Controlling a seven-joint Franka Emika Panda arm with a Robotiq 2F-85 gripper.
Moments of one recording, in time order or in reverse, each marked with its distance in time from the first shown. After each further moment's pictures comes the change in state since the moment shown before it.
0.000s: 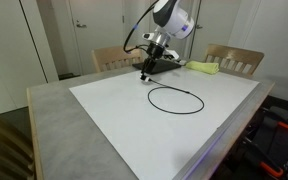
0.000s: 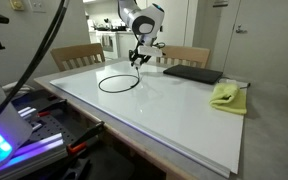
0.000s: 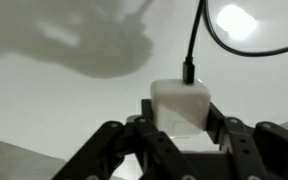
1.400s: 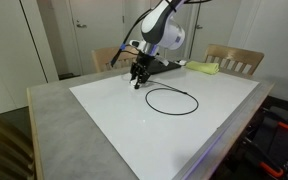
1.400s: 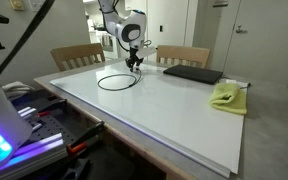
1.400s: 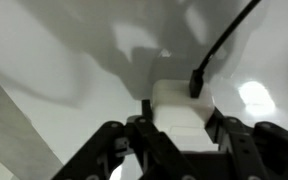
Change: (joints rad) arm 0.297 0.016 -0.201 -0.008 -0.107 0.253 -0.235
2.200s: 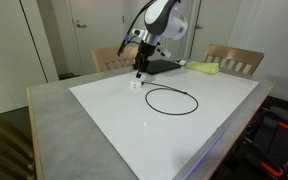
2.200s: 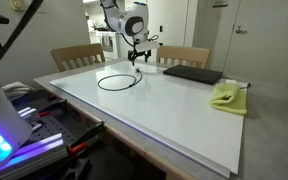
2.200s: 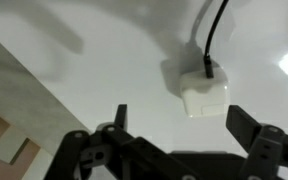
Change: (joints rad) arm -0.008 -0.088 -0.031 -0.008 -0.054 0.007 0.386
